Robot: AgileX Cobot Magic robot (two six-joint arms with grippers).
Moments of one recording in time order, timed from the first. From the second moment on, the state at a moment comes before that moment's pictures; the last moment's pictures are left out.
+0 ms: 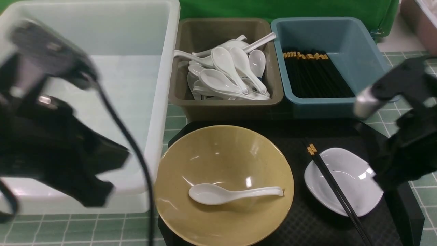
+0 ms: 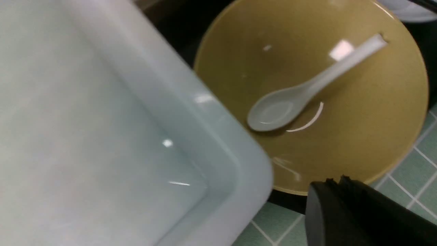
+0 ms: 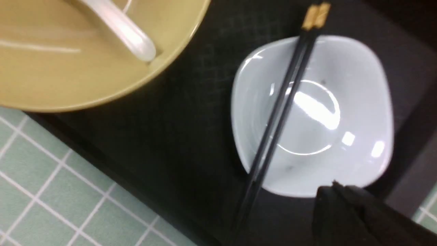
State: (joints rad) right arm 0.40 1.25 -1.00 0.04 1.00 -0.22; left arm -0.45 0.99 -0.99 -0.23 1.02 0.39
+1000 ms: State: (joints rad) right arm 0.43 1.77 -1.13 0.00 0.87 -0.07; left arm -0.72 1.18 -1.01 -0.14 0.95 0.37
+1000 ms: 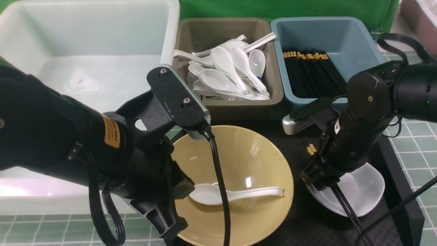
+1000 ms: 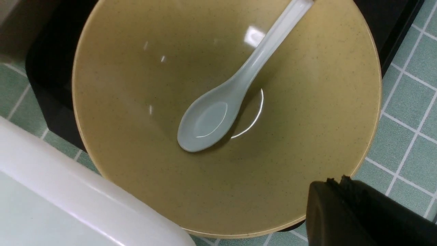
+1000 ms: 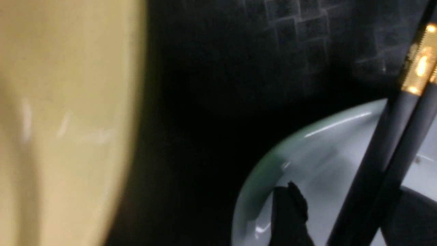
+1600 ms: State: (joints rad) right arm 0.43 1.67 -1.23 -0.01 0.92 -0.08; left arm -0.72 1.18 -1.01 -0.18 0.76 0.32
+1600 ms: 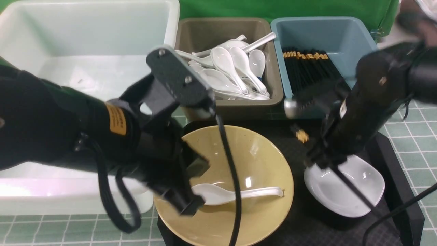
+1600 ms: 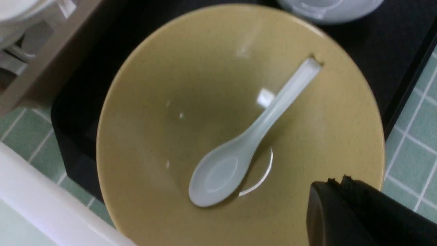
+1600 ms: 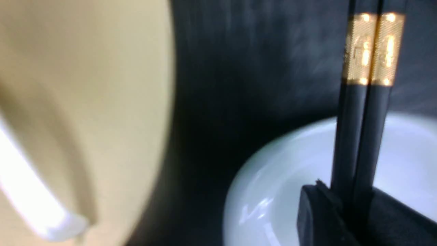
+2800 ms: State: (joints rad) right arm 0.20 2.11 -1.85 -0.17 0.65 0.29; left arm -0.72 1.53 -1.57 0.24 0.90 0.07
